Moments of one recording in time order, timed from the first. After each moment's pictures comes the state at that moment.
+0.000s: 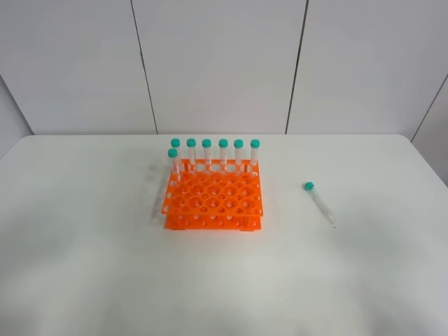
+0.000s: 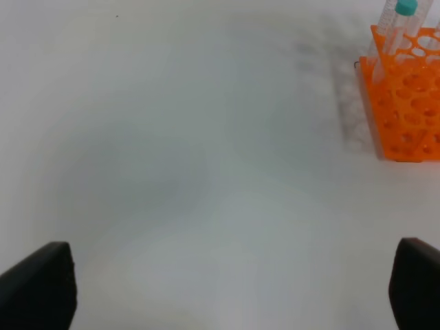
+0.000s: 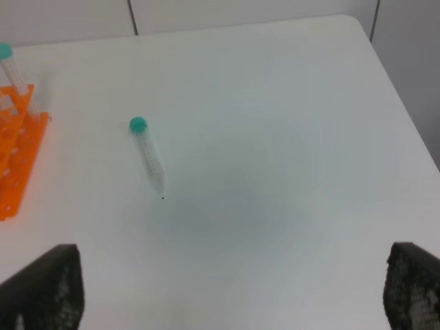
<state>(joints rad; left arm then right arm) 0.01 -0.01 -0.50 -0.01 1.07 0.00 -0.02 -0.01 -0.50 -0.09 1.03 0.06</state>
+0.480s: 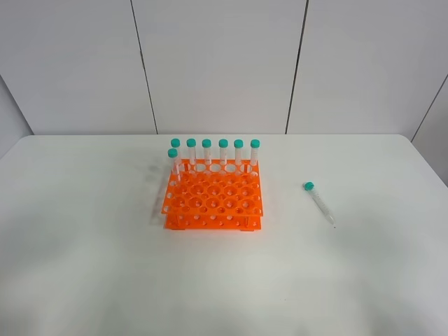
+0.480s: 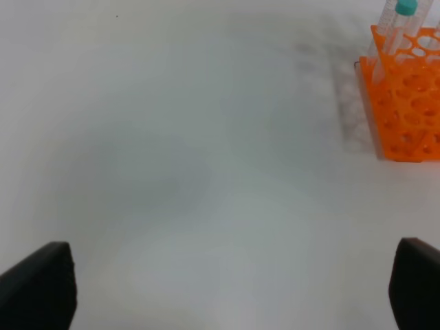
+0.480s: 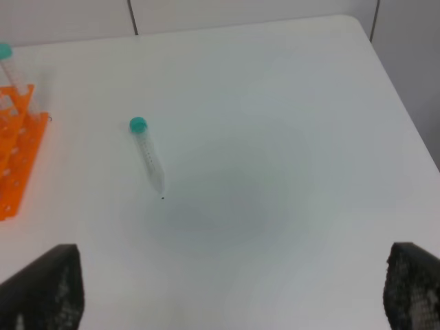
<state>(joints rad) 0.01 -0.01 -0.50 -0.01 1.07 0.00 -0.02 -0.01 -0.50 -0.09 1.03 0.06</state>
